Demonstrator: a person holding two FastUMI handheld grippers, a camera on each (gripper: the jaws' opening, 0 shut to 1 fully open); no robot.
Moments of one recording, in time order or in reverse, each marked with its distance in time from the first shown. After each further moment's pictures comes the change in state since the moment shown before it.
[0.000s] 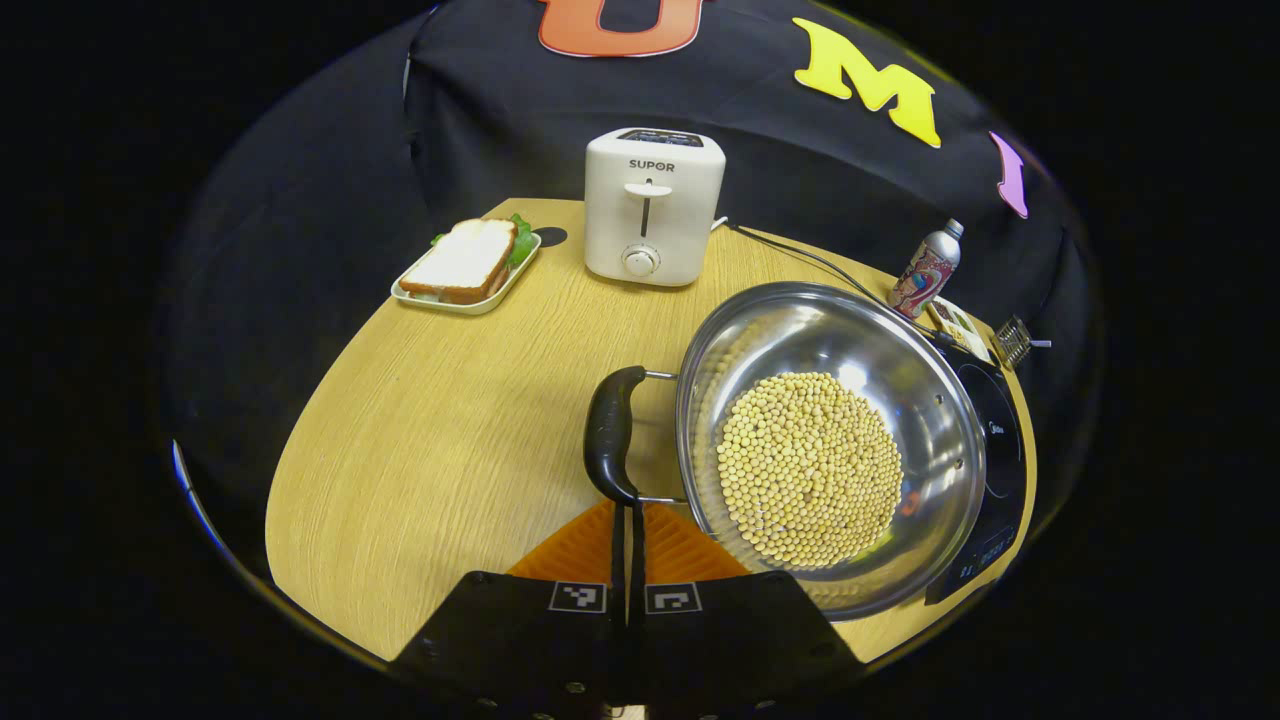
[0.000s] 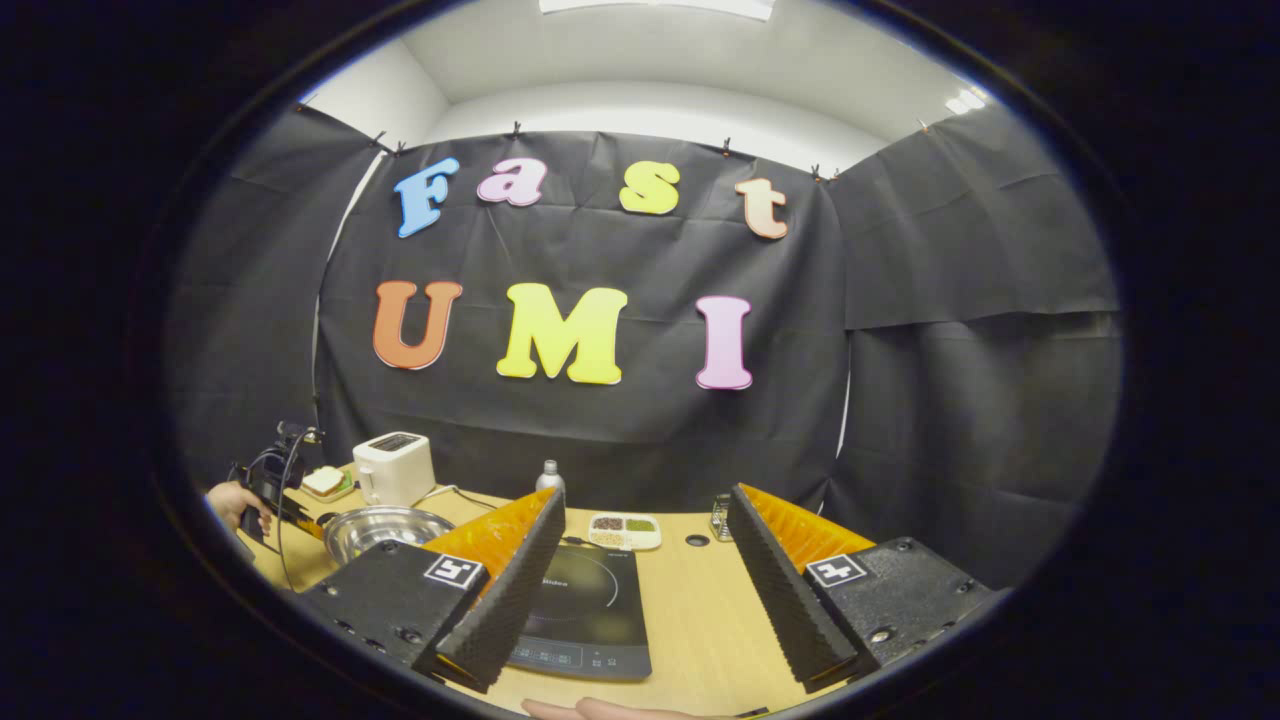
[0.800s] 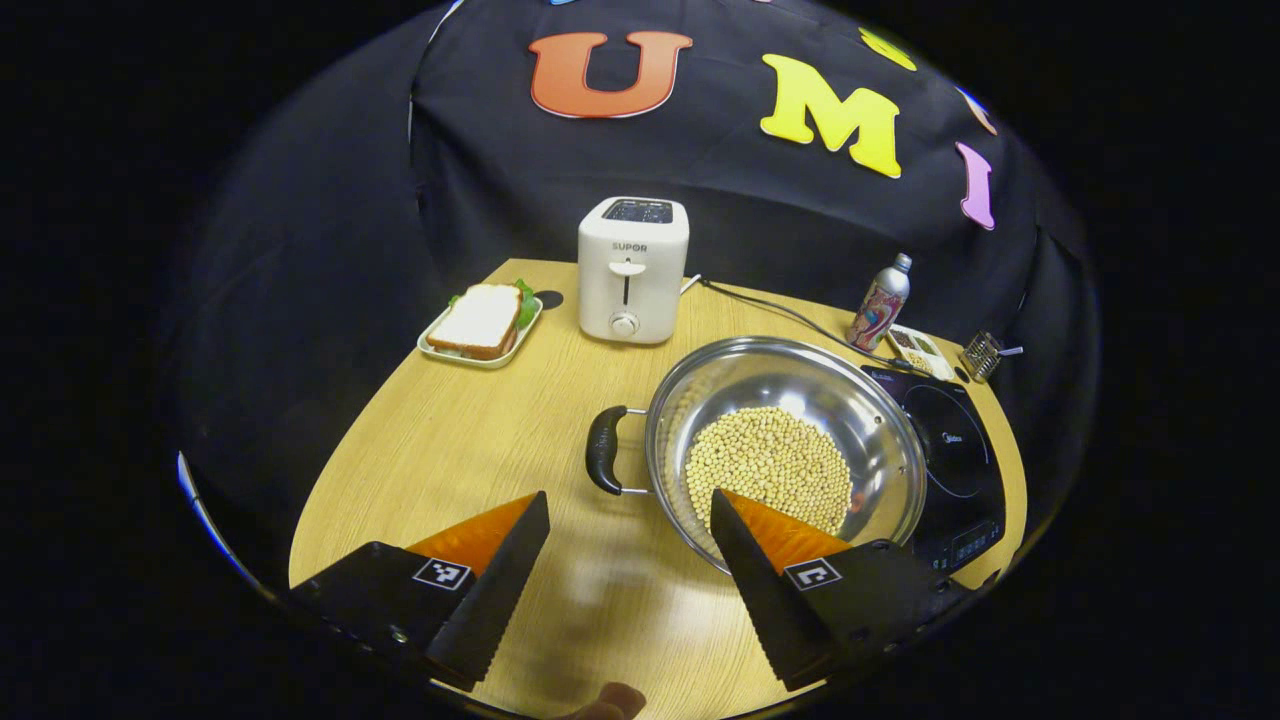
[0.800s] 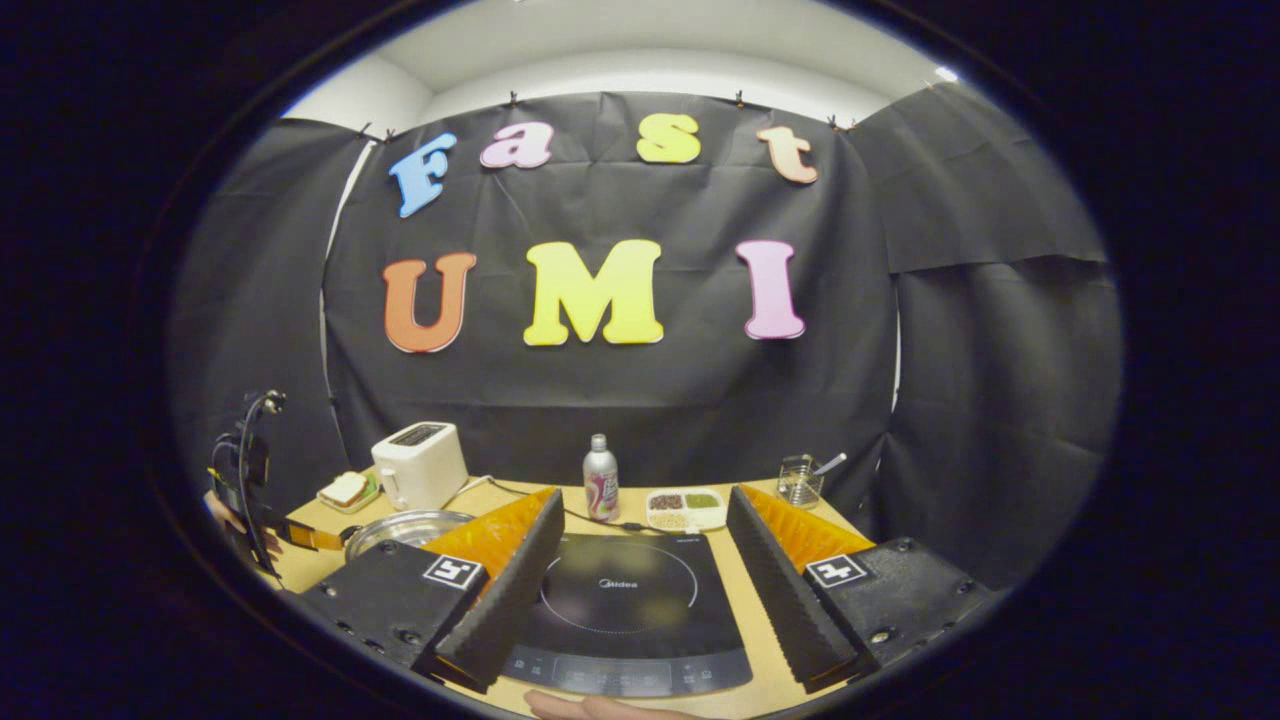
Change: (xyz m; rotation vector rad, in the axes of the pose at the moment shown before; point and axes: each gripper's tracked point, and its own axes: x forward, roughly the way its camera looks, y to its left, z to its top) left arm -0.073 -0.016 0.026 0.023 -0.201 -0.028; right arm 0.082 0.087 -0.054 0.088 0.149 0.084
